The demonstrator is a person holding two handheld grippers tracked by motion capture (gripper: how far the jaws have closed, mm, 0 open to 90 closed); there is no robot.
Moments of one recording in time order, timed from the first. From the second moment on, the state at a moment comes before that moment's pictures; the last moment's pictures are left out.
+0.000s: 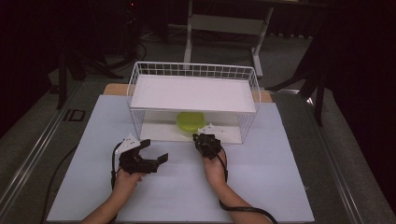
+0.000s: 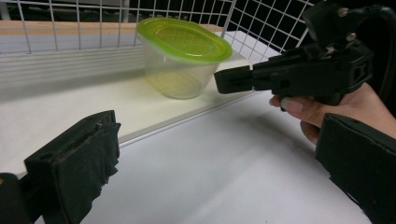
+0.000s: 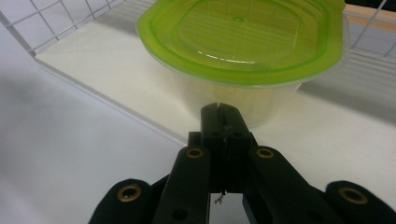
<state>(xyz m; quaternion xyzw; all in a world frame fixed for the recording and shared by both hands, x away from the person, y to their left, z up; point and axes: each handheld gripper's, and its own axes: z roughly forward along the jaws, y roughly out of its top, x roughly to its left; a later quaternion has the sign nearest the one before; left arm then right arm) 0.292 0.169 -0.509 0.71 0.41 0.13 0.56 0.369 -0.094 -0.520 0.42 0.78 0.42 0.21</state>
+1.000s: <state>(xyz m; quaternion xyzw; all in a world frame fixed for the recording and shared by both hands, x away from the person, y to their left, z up) 0.292 0.168 -0.505 0.71 0.39 0.12 0.57 0.365 -0.084 -0.510 0.40 0.79 0.43 0.19</state>
